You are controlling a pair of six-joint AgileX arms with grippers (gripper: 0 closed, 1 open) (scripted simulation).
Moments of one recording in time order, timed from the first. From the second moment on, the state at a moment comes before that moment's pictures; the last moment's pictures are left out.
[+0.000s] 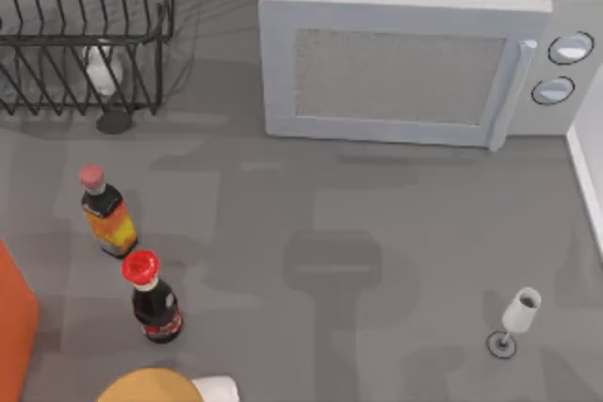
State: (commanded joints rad) left arm 0.09 1.65 0.97 0.70 0.12 0.02; right arm 0.00 0.00 0.00 0.00 0.00 0.00
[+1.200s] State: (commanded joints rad) left arm 0.07 1.76 0.92 0.83 0.11 0.02; right arm 0.00 0.00 0.00 0.00 0.00 0.00
